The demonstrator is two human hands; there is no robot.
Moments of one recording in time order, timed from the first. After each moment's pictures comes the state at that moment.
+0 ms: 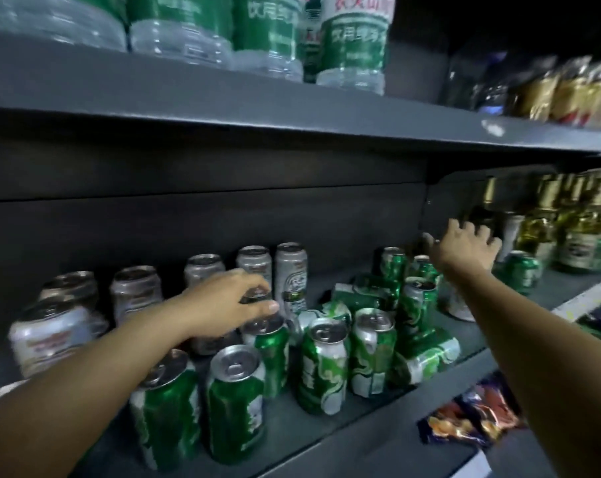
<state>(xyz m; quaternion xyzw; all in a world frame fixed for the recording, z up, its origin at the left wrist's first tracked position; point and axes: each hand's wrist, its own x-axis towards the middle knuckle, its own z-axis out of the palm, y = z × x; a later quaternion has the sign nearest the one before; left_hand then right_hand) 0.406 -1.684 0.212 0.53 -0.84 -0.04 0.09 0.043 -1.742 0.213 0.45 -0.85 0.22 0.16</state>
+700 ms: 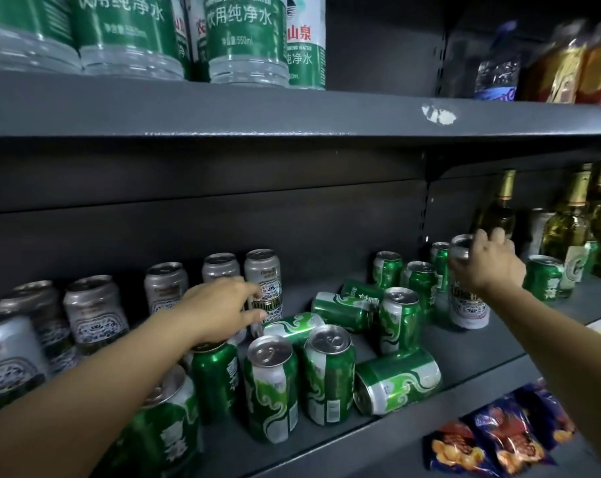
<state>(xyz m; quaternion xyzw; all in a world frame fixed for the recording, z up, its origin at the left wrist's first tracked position) 0.327 -1.718 0.201 0.60 -0.80 0.07 0.02 -0.066 -1.774 0.186 0.51 -0.80 0.26 0.17</state>
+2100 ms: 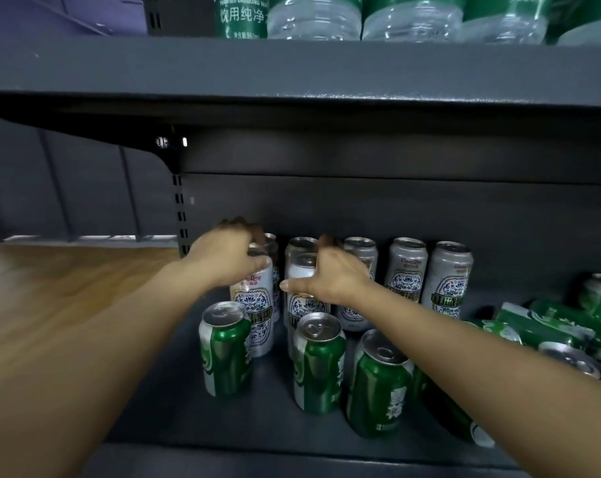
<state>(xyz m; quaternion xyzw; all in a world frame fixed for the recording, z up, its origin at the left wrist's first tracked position) 0.562 -1.640 0.225 0.75 -0.64 0.12 0.15 0.394 -1.700 0.202 0.86 -0.47 0.17 -0.07</state>
